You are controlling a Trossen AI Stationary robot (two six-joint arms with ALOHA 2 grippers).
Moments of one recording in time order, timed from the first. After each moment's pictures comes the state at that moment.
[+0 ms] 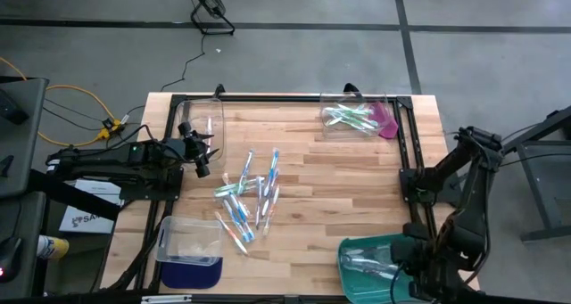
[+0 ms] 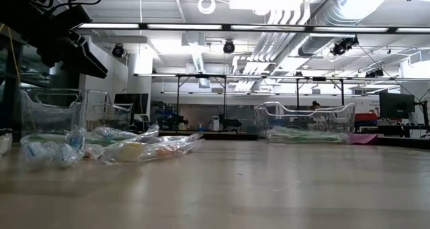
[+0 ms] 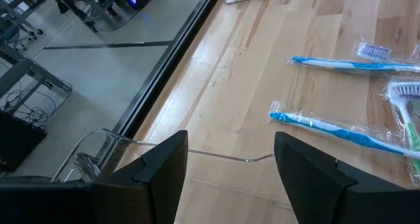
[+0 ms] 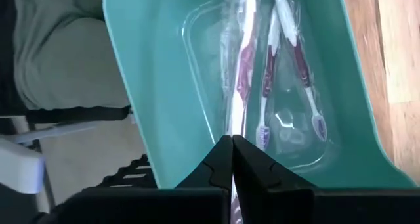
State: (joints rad) left arm 0.07 0.36 0.38 -0.53 -0.55 0.15; right arm 1.13 1.47 1.32 -1.08 0.13 1.34
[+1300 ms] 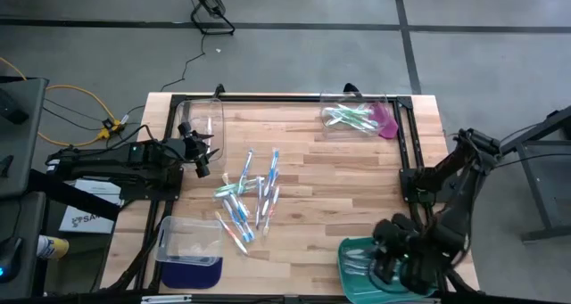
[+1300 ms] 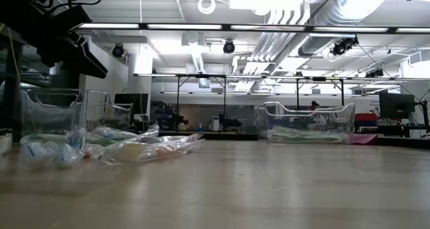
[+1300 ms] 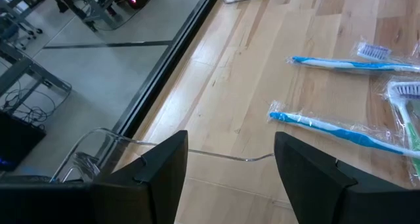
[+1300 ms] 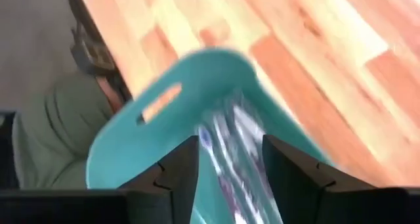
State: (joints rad) left arm 0.07 0.36 0.38 -0.53 -0.55 0.15; right arm 1.00 1.50 1.32 -1.08 0.46 1.58
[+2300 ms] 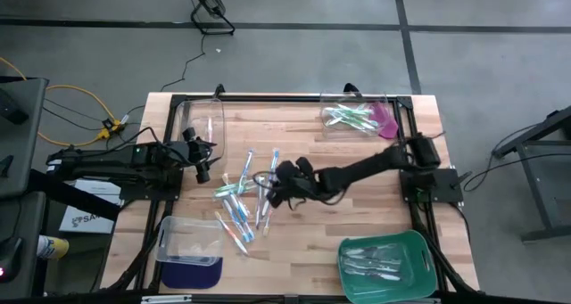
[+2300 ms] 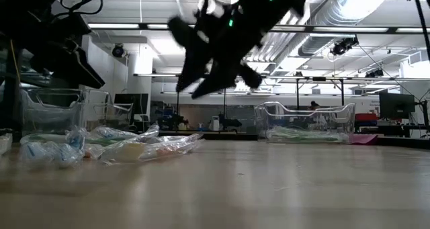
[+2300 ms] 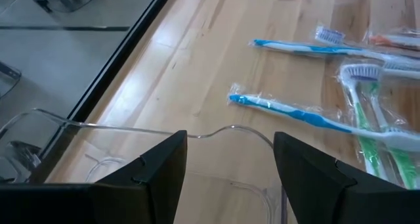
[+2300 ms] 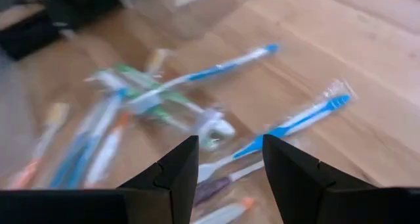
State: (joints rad) left arm 0.07 0.36 0.33 -0.54 -0.43 0.07; right arm 0.17 1.98 1.32 -0.11 0.53 0.74
